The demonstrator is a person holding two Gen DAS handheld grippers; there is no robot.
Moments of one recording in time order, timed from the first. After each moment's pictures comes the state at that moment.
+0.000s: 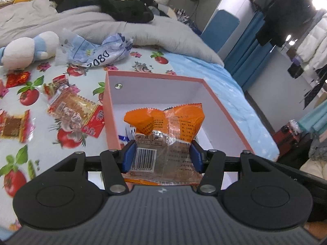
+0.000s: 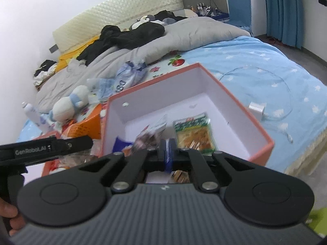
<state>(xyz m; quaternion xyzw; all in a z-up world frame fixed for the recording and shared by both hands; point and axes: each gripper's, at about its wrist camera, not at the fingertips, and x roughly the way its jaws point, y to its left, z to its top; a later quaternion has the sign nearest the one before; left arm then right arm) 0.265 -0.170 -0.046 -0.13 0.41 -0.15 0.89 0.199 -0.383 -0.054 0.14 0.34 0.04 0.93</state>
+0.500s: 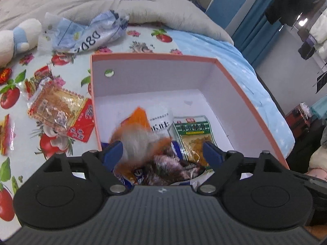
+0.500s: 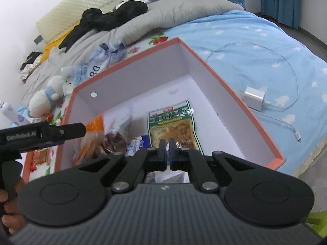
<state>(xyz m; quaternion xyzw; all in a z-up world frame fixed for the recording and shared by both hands) 0.339 -0.199 -0.103 -0.10 0.46 -0.15 0.87 0.247 -0.411 -0.111 0.16 0.40 0.03 0.90</state>
